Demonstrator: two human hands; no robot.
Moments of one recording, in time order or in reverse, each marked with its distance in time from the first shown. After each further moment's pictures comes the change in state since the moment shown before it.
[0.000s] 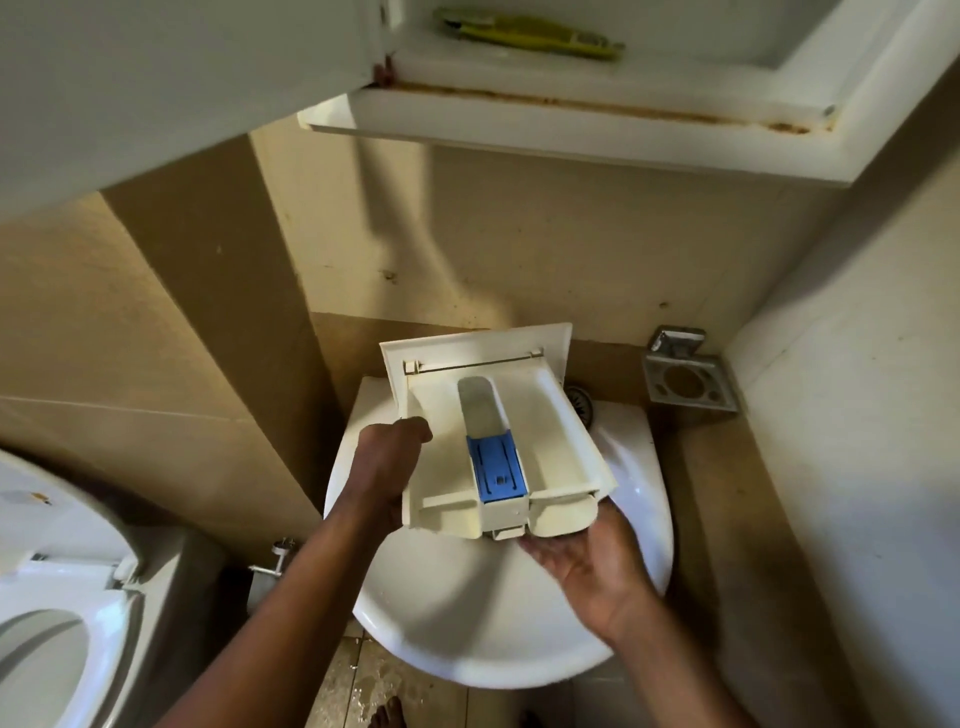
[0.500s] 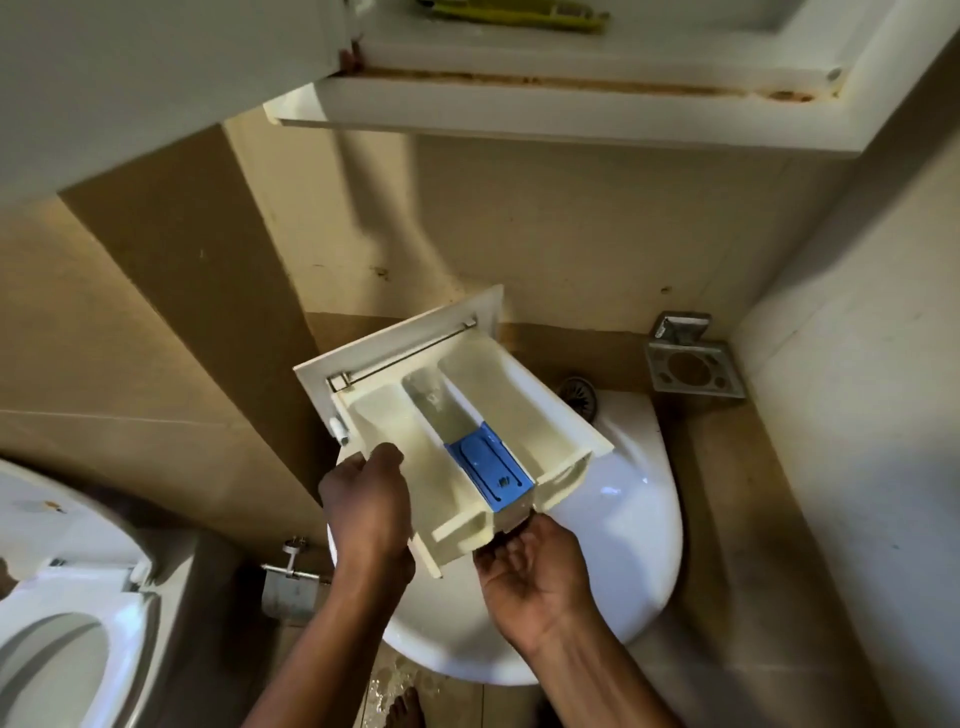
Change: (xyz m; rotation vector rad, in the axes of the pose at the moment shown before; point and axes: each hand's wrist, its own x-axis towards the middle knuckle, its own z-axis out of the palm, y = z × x) left_hand -0.032 -0.031 0.005 -0.303 0.276 0.131; right_hand -0.006 0.045 0.038 0.478 0.082 0.188
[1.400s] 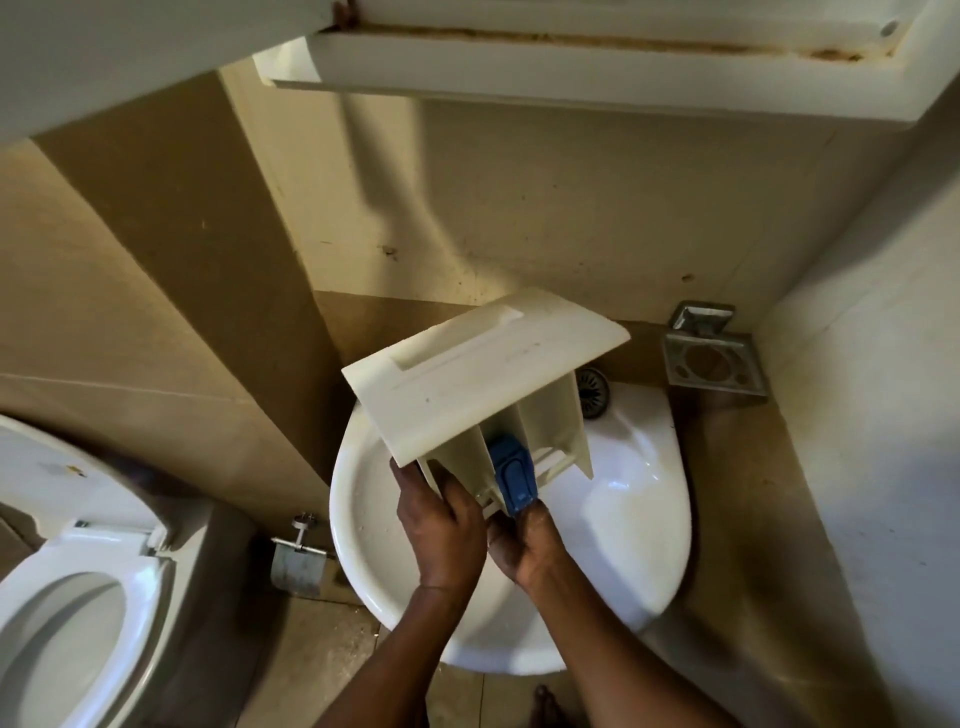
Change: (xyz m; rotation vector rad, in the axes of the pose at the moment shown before) left_hand -0.004 -0.090 0.043 0.142 0.080 0.665; right_hand 0.116 -0.006 -0.037 -0.054 -0.127 0.100
